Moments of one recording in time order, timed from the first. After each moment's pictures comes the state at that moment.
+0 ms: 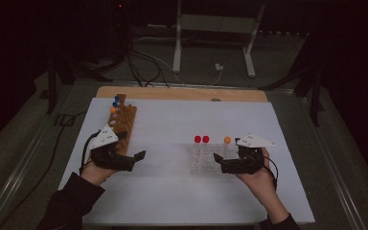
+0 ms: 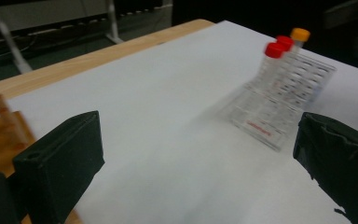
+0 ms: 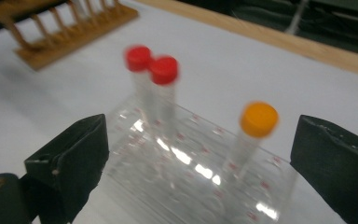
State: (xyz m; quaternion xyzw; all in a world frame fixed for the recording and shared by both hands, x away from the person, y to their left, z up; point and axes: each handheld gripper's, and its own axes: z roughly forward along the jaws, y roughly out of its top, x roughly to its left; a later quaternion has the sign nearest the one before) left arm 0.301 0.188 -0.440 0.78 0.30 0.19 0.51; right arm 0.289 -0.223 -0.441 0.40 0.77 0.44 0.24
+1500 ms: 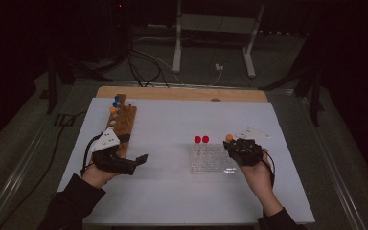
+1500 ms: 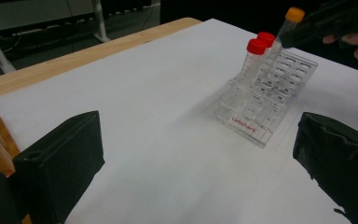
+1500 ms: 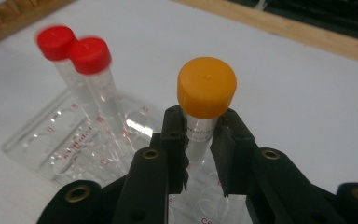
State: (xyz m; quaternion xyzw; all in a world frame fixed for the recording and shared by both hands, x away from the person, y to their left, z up) left arm 0.297 0.186 -0.442 0.78 0.29 0.18 0.52; right arm 0.315 -0.226 -0.450 0.44 0.77 0.38 0.27
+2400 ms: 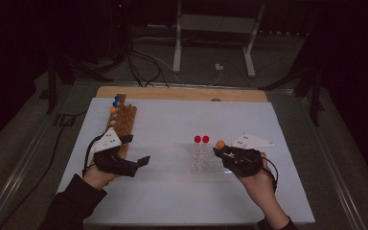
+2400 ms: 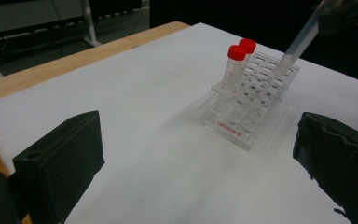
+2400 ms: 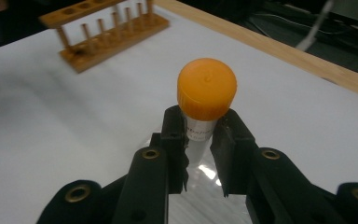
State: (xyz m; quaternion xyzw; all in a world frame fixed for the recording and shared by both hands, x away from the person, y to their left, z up) left arm 0.291 0.180 -0.435 0.78 0.28 0.17 0.53; right arm 0.264 -0.200 -0.404 0.36 0.79 0.44 0.23
